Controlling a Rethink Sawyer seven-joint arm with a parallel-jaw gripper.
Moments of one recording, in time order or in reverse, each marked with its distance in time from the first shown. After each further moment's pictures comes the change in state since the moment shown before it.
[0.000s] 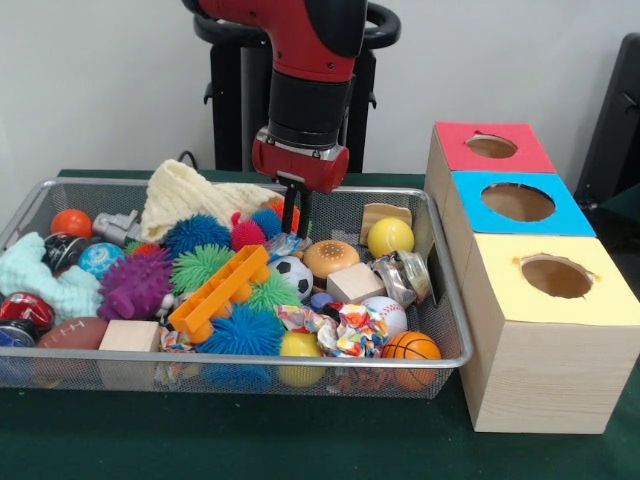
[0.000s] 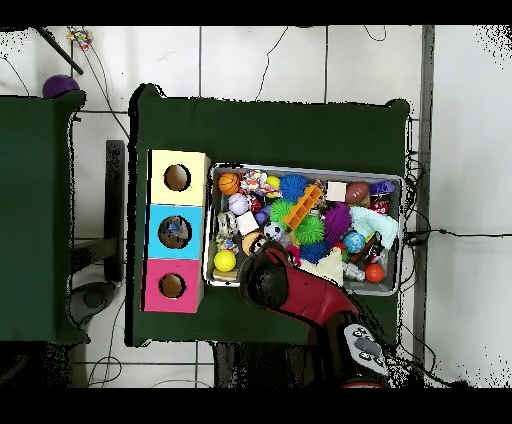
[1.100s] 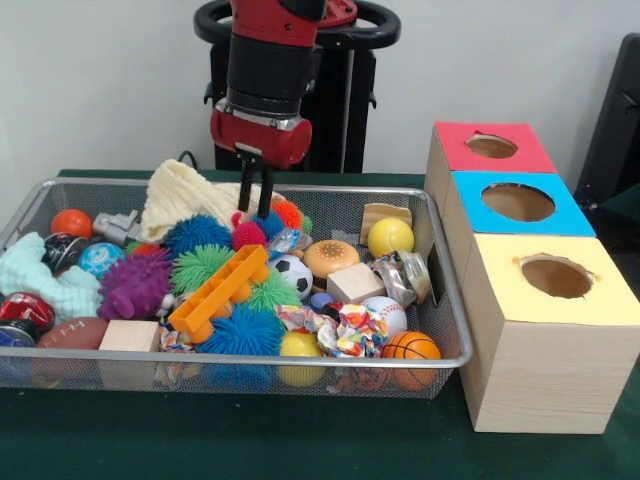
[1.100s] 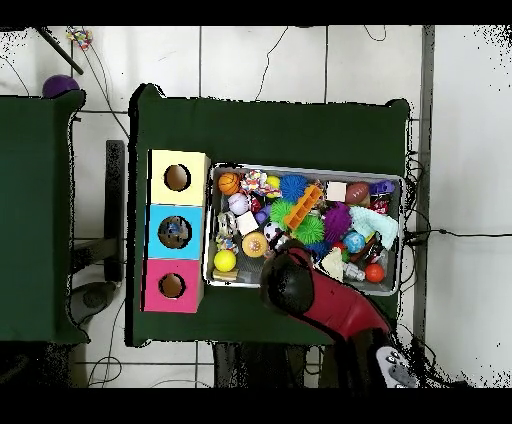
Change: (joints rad) arm -0.078 -0.116 -0.007 0.038 0.000 0.000 0.000
